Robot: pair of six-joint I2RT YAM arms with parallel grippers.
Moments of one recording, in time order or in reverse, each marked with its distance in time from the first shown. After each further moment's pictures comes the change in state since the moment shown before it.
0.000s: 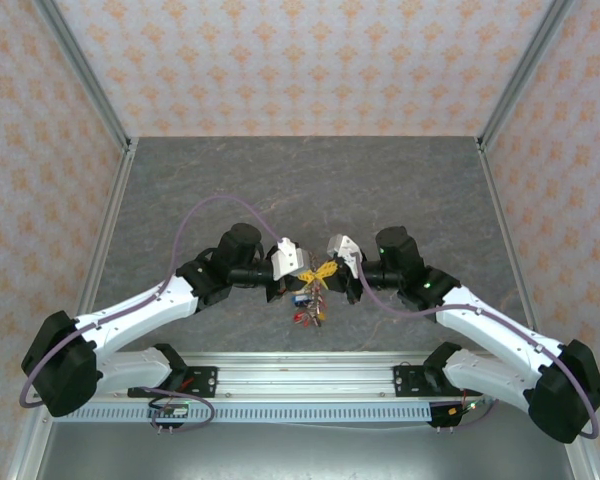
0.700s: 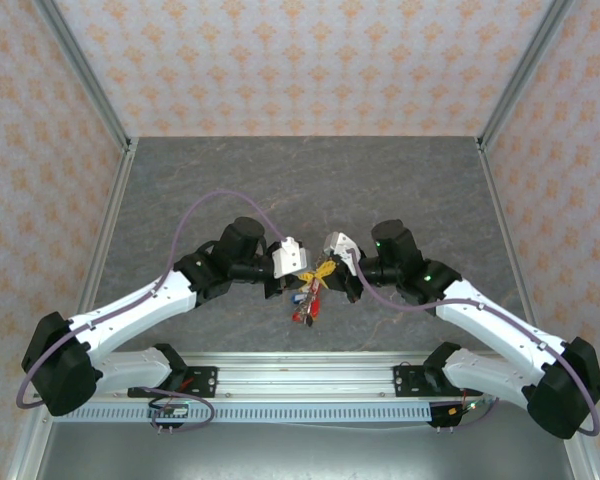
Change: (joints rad) left arm -0.011 0.006 0.102 -0.168 -0.049 0.117; right arm 0.015 0.026 0.100 -0.153 0.009 -0.046
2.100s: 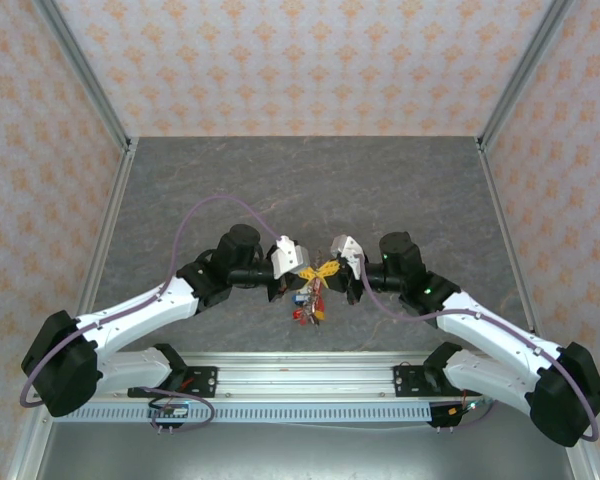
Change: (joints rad) left arm 0.008 -0.009 -0.121 0.225 0.034 -0.174; right arm -0.019 -0.049 -0.170 0.265 0.022 0.095
